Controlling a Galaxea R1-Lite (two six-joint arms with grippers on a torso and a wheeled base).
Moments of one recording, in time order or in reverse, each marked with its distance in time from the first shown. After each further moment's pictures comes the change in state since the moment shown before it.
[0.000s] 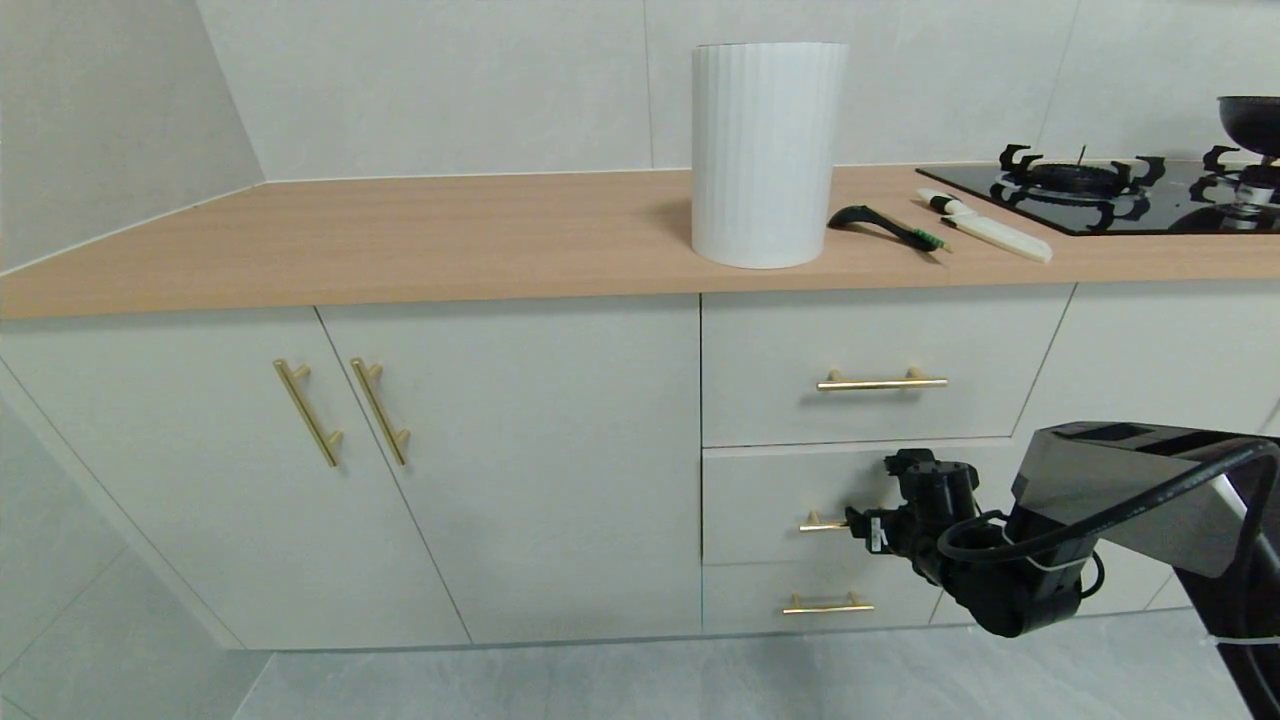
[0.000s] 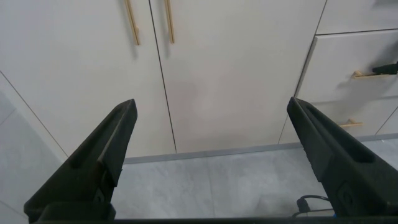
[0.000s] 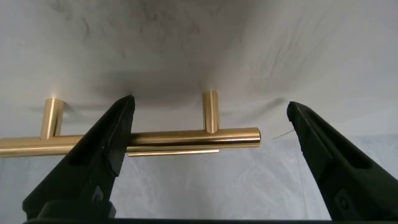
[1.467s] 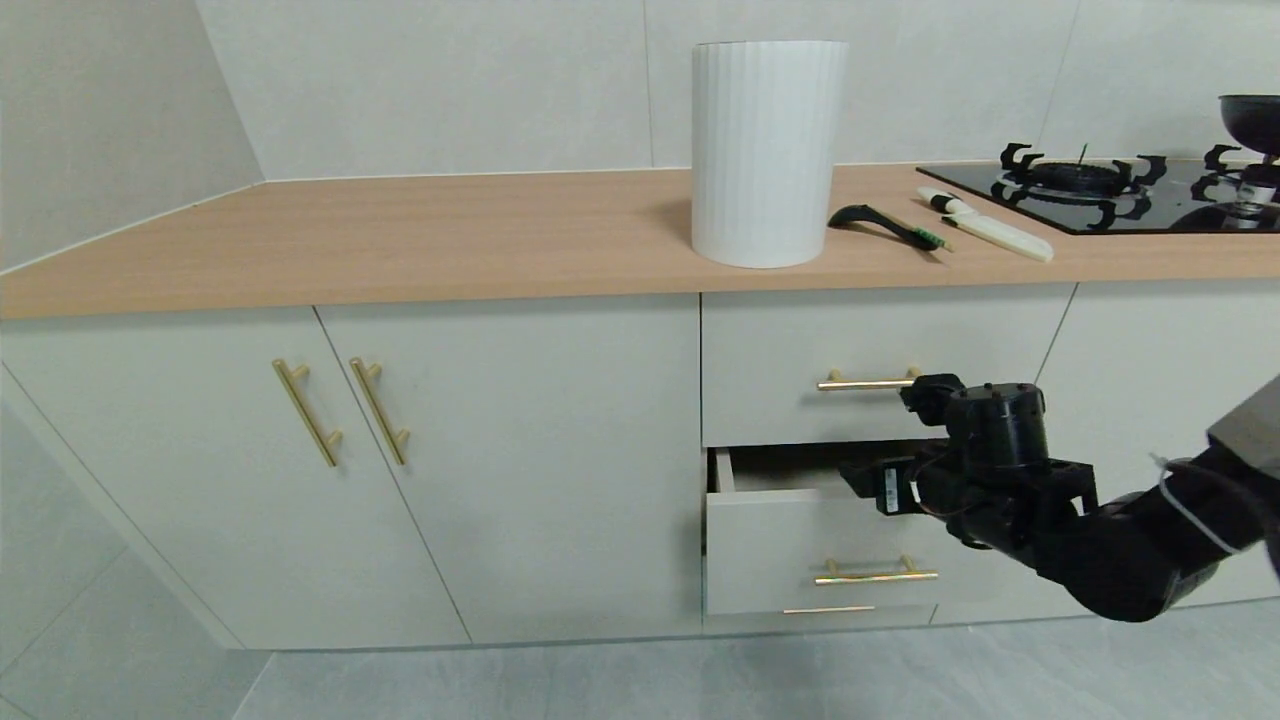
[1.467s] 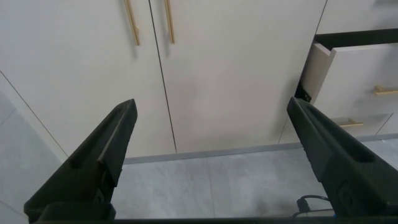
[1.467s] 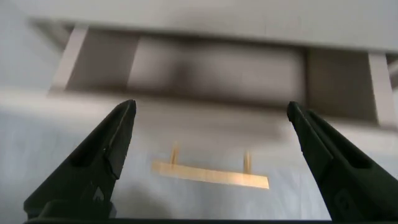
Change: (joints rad) left arm 0.000 0.001 0.000 0.000 0.000 0.000; right arm 0.129 -0.510 0.181 0.199 0.023 -0.019
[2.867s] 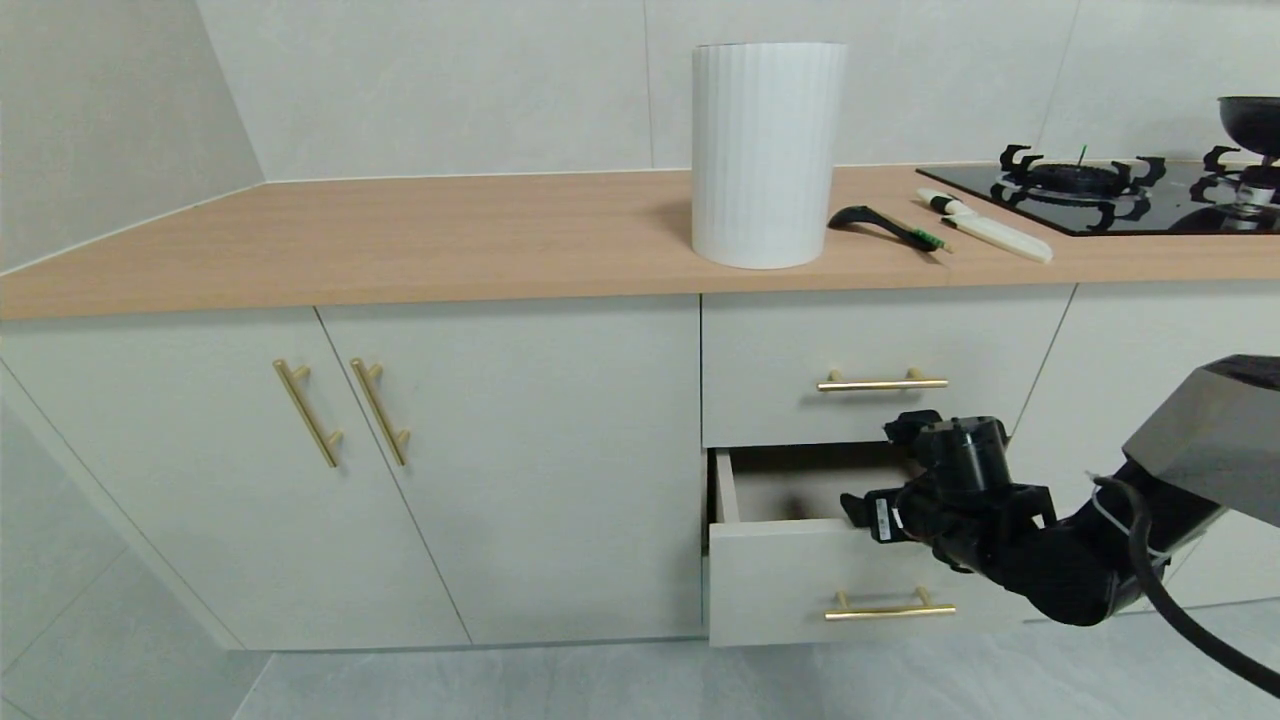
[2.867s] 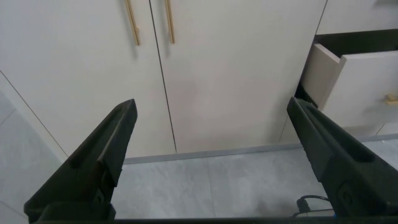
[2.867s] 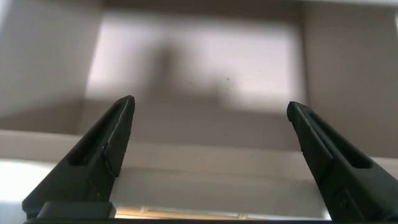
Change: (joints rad) left arm 0.000 0.000 0.000 0.000 0.000 0.000; right arm -0.014 0.131 -0.016 0.072 -0.028 0.000
